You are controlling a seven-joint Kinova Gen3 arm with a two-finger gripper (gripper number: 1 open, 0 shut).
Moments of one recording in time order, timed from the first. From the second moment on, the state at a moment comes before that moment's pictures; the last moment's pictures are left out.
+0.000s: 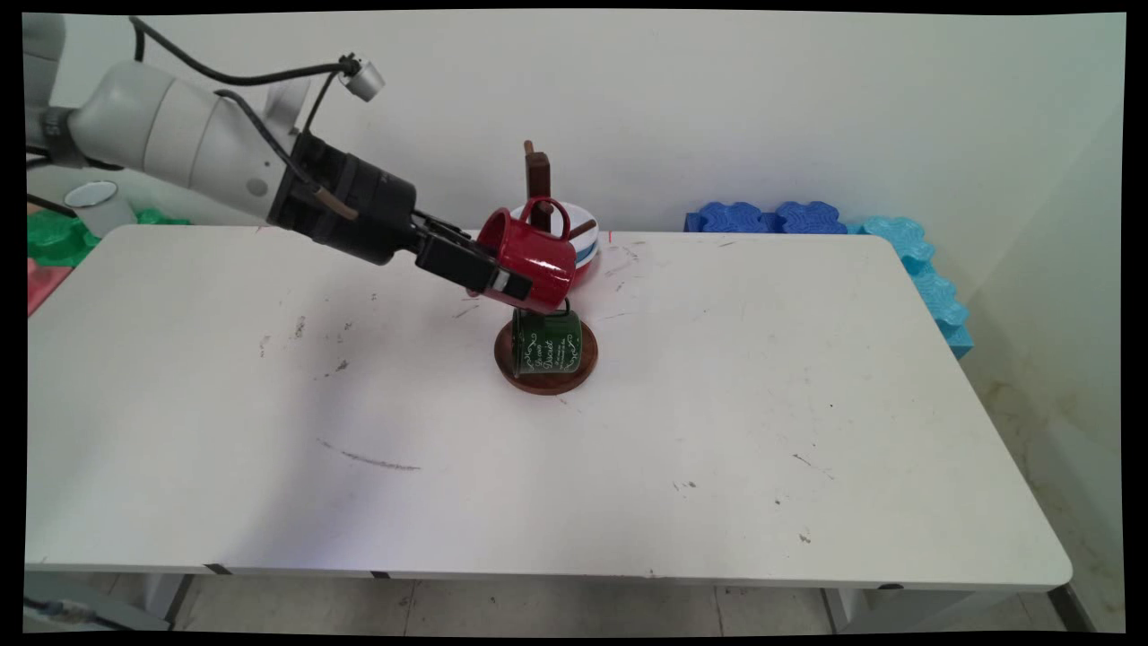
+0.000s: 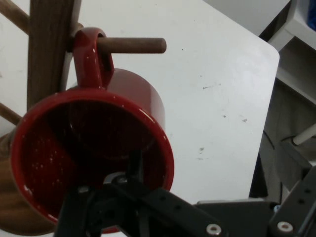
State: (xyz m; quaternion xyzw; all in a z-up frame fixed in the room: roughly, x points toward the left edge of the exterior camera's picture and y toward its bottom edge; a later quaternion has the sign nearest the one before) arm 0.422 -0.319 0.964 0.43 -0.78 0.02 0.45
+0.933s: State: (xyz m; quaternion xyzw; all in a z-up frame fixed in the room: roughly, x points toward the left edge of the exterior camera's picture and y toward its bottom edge) arm 0.411 -0.332 0.958 0.45 -0.77 0.02 0.45
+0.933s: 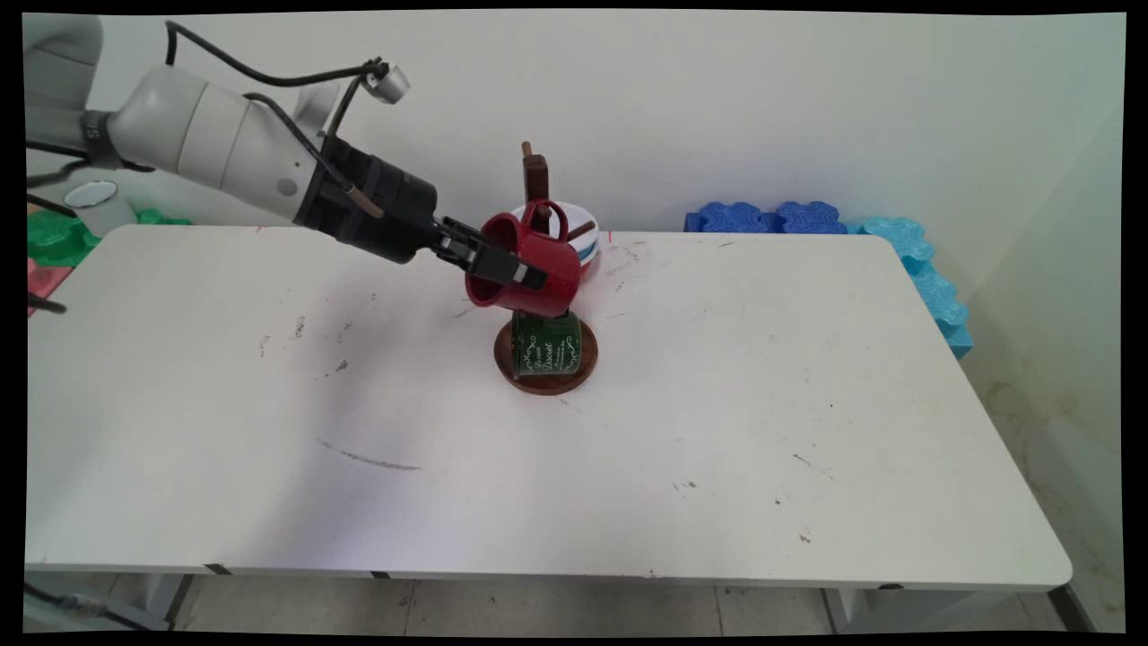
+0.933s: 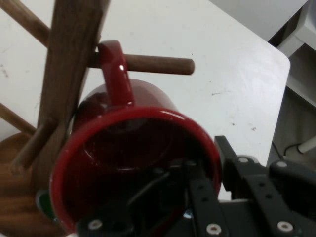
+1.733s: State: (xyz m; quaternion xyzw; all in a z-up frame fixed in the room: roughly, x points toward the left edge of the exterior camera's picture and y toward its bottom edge) arm 0.412 -0.339 0.962 0.45 -0.77 0.03 0.45
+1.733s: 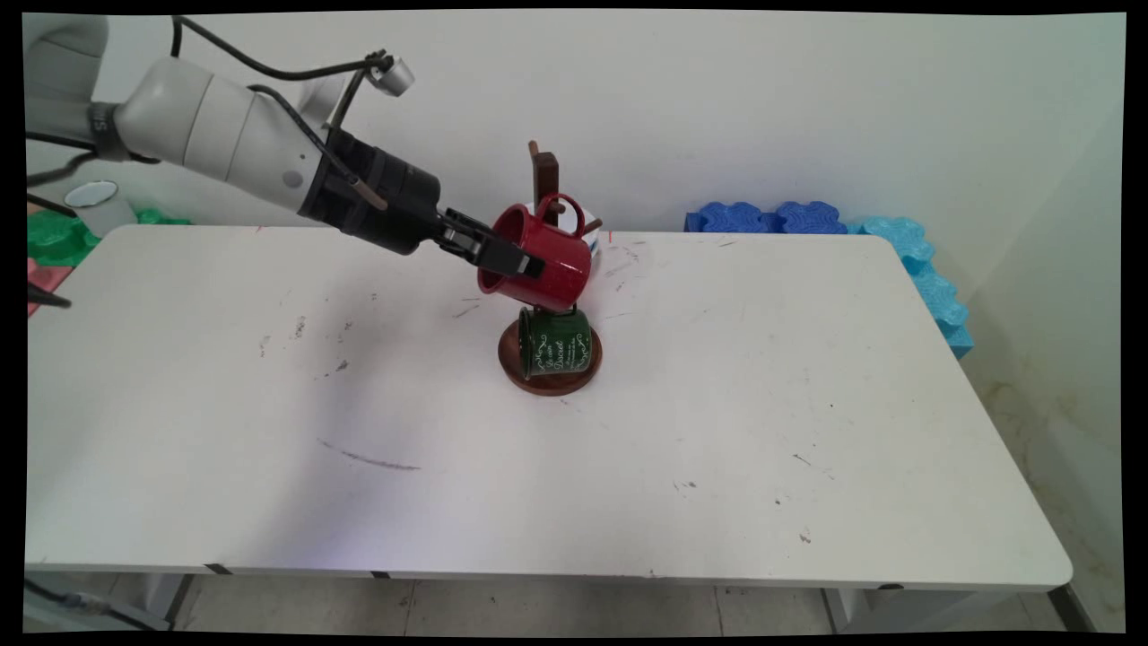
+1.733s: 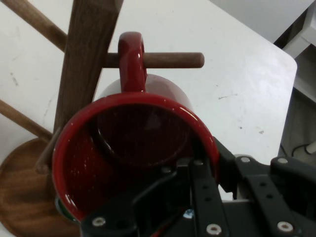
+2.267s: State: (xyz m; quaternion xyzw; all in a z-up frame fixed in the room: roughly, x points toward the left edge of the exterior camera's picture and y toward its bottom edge) arm 0.416 -0.338 0.969 0.41 -0.80 0.05 0.44
